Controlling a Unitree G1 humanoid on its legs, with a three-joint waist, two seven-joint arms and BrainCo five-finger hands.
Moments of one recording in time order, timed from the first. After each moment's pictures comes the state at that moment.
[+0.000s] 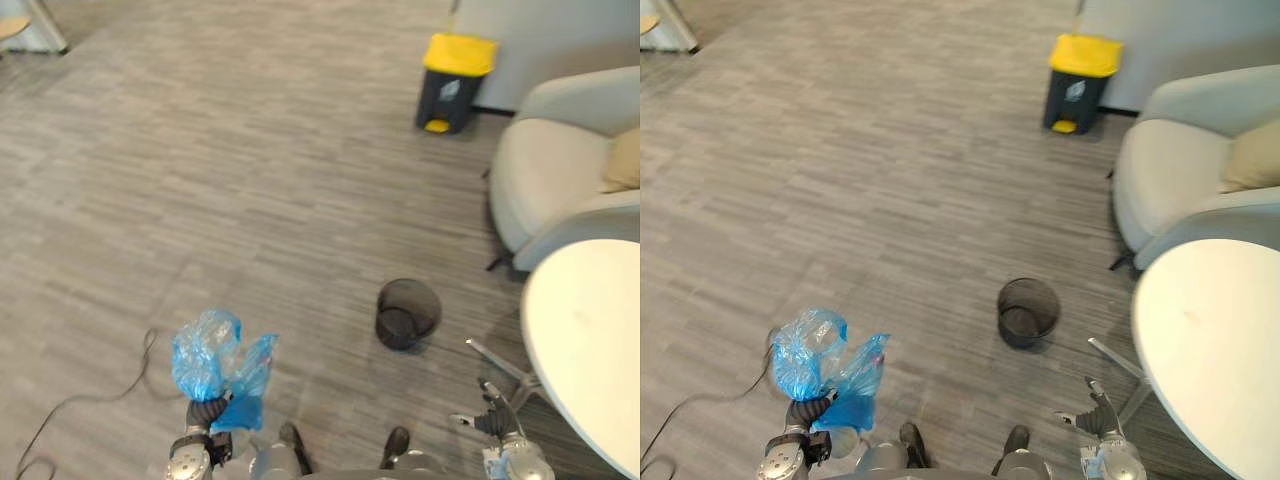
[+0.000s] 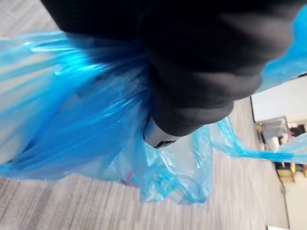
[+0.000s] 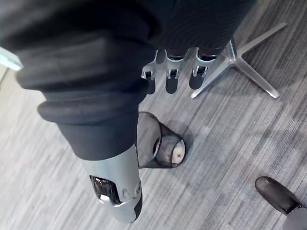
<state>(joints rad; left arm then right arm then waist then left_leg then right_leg) 0.27 0.12 0.13 0.57 -0.08 -0.20 0.04 0.22 -0.26 -0.13 0.68 -0.16 -0.18 -0.07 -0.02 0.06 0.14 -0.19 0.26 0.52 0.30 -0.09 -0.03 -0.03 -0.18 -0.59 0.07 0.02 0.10</state>
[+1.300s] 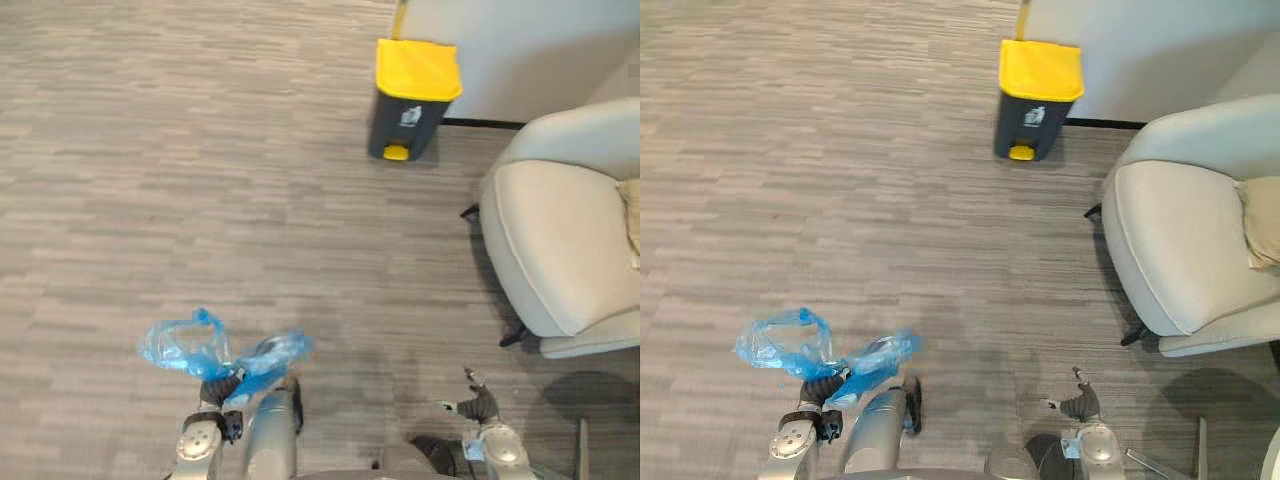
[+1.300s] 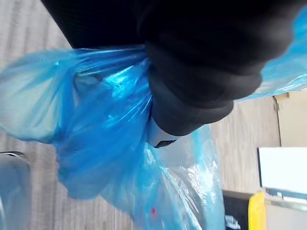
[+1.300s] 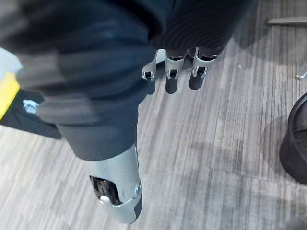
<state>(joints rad) 0.21 0.18 0.03 0.50 -0.04 -0.19 0.06 0.15 -0.14 -0.13 0.72 -0.20 -0.15 -0.10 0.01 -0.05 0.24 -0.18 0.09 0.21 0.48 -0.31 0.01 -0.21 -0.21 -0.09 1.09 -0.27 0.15</state>
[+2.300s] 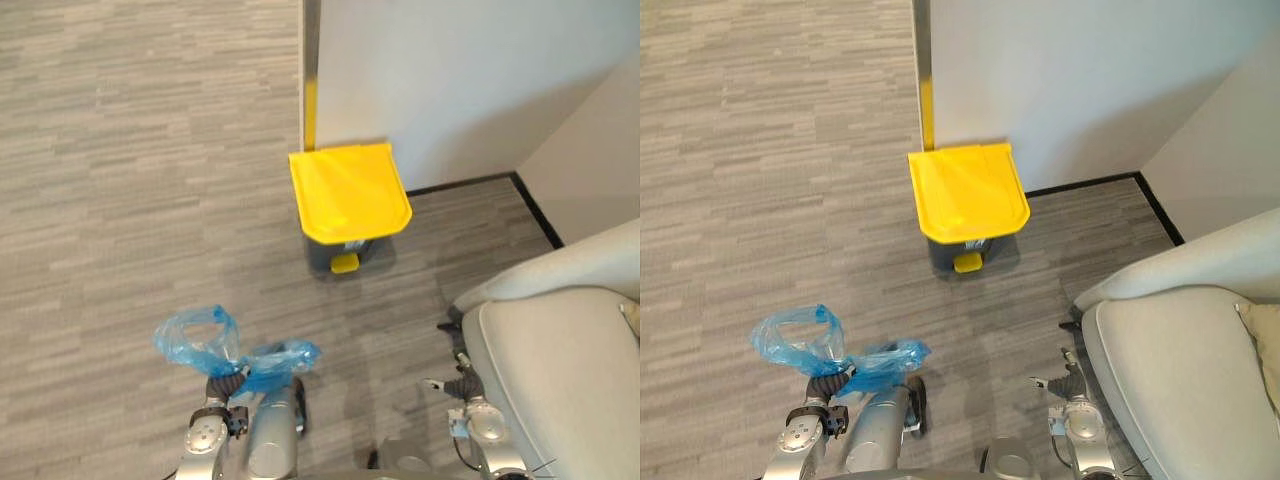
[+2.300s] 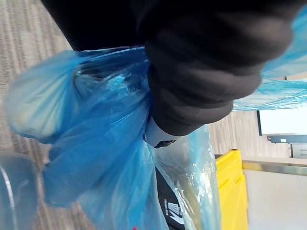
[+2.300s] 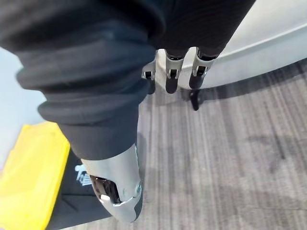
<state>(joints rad) 0.17 0.14 0.05 0.54 -0.04 -0.18 0.07 0.07 -0.13 -0.11 0.73 -0.17 -0.13 -0.13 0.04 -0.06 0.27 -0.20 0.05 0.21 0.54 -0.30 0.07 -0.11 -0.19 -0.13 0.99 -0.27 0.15</state>
